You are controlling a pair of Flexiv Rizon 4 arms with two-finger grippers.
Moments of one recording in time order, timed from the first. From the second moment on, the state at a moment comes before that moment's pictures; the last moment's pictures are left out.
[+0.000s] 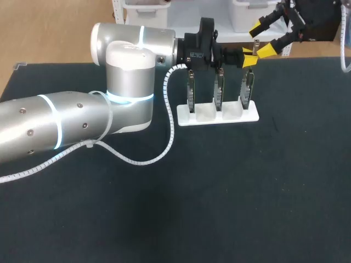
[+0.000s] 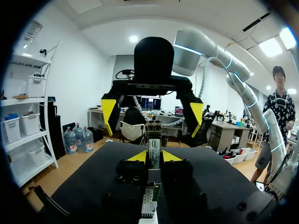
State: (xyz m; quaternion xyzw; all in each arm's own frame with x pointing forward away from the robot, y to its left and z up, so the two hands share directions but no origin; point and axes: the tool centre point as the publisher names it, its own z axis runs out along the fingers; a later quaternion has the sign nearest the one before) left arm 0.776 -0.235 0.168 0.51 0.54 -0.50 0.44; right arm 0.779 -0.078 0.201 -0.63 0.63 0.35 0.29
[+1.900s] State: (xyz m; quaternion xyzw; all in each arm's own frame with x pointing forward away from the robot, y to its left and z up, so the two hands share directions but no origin) left arm 0.776 -0.235 0.169 0.51 0.54 -0.50 0.44; right arm 0.778 -0.083 0.201 -0.62 0.63 0.36 0.29
